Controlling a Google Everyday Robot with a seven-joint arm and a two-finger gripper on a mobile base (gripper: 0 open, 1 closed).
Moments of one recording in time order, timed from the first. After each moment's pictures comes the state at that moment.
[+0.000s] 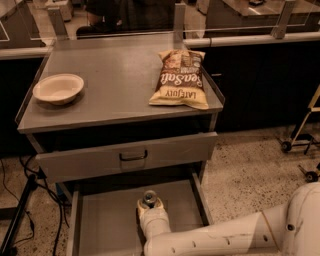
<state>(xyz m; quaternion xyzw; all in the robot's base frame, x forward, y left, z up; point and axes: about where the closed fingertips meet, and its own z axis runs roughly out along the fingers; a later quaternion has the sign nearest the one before) 0.536 0.023 0.451 -0.04 0.85 0.08 0.51</state>
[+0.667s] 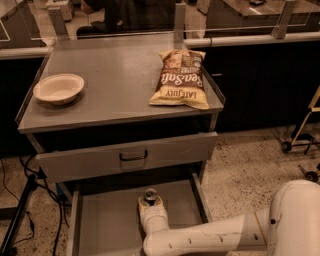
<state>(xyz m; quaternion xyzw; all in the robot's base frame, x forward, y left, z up) 0.561 0.022 0.420 -0.03 0.85 0.08 0.52</state>
